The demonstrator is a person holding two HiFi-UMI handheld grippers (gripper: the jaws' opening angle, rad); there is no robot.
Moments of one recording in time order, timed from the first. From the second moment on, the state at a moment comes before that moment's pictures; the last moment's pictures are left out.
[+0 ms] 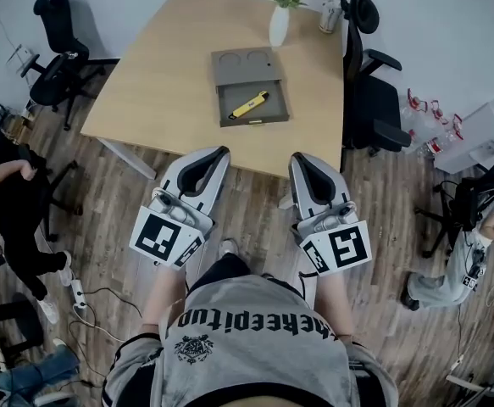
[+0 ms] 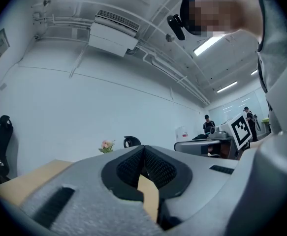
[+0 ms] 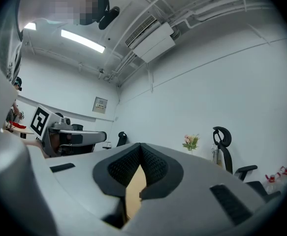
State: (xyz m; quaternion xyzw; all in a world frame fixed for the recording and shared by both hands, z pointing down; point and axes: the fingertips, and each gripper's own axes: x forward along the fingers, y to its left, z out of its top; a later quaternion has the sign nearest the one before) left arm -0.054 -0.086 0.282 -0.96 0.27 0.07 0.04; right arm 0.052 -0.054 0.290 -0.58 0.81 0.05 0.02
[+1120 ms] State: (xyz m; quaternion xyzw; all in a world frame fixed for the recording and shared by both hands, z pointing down) left arm -0.043 -0.175 0.295 -0.98 0.20 0.06 0.03; right arm 0.060 -0.127 0.302 -0.64 0.77 0.03 0.01
